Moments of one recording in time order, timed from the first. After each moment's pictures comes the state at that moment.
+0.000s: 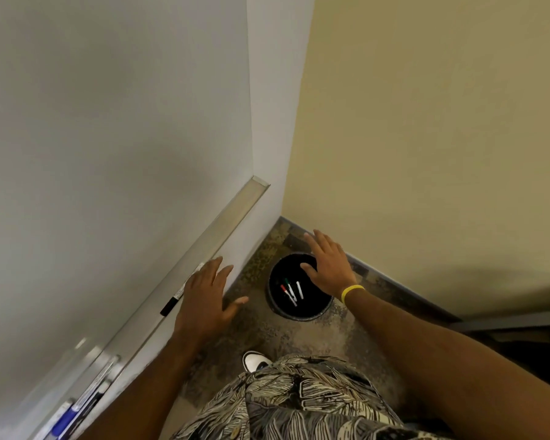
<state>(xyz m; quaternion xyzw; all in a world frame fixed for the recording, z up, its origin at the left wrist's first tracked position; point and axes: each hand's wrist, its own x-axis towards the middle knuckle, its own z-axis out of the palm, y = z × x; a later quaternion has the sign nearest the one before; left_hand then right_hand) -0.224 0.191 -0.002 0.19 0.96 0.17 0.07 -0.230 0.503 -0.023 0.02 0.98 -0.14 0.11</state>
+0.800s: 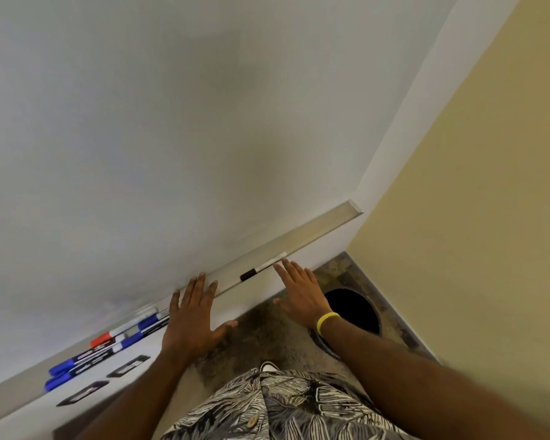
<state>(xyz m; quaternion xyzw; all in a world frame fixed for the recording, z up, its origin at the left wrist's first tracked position) -0.106 0.050 -0.012 -0.04 0.99 0.07 0.11 -0.213 0.302 -0.006 -0.25 0.95 -0.11 0.16</state>
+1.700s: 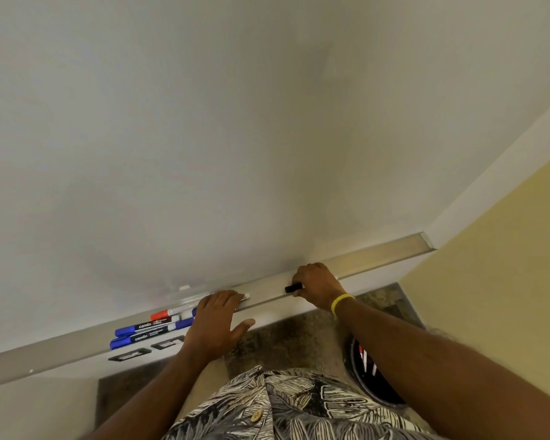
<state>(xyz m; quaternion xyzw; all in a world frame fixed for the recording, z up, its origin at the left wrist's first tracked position) -0.078 0.013 0.003 -0.12 0.97 0.18 0.07 -0.283 0.207 -0.001 -0.44 0.88 -0.03 0.18</state>
